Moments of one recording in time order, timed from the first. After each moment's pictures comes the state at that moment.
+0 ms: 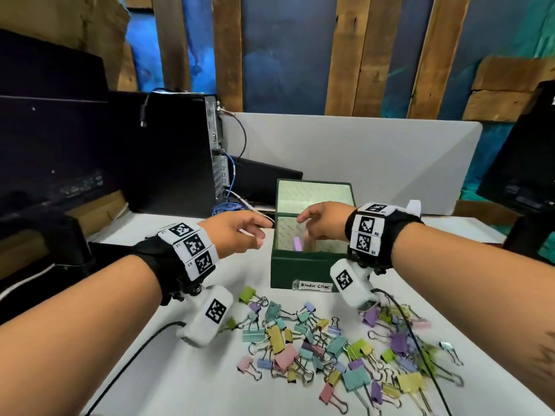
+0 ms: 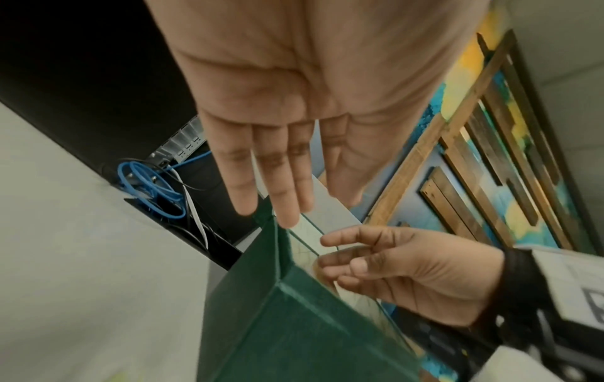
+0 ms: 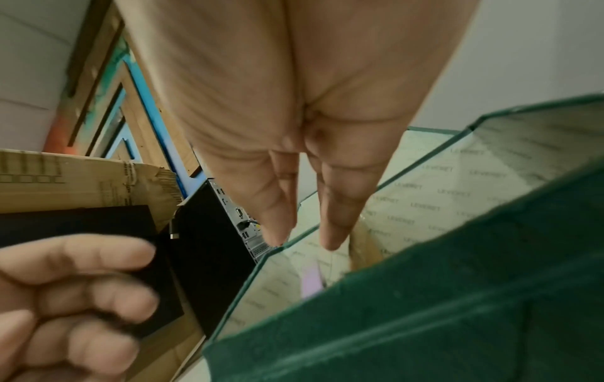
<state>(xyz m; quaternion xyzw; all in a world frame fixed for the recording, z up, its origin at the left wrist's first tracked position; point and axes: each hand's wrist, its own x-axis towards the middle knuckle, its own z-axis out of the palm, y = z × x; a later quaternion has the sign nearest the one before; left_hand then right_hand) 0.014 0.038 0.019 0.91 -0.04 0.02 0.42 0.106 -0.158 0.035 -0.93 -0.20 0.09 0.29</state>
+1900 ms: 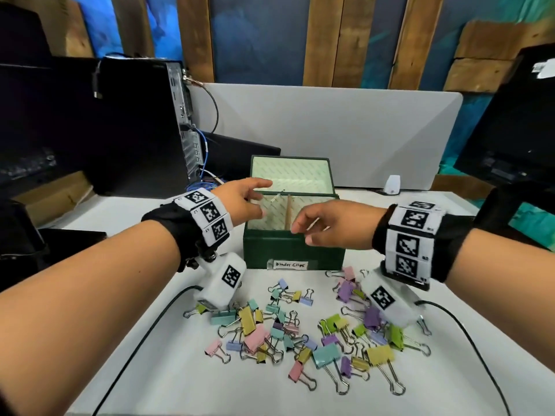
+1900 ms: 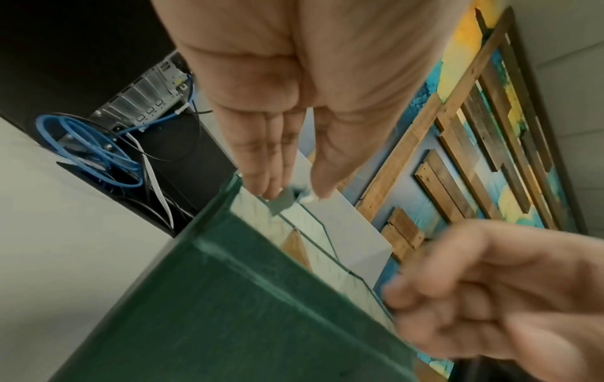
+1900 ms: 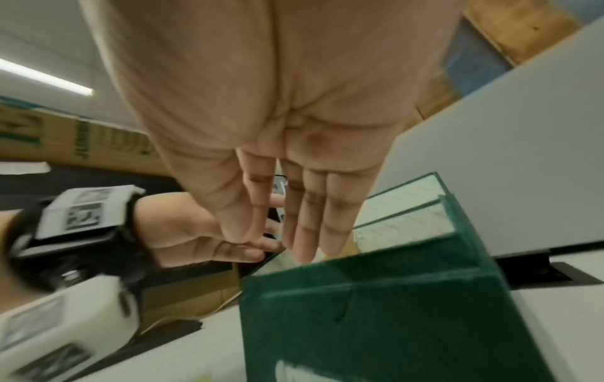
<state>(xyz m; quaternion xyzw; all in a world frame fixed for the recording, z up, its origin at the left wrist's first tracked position) 0.052 -0.009 0.021 0.93 -0.01 0.04 0.38 0.051 -0.219 0.038 -0.92 -0.33 0.11 0.18</state>
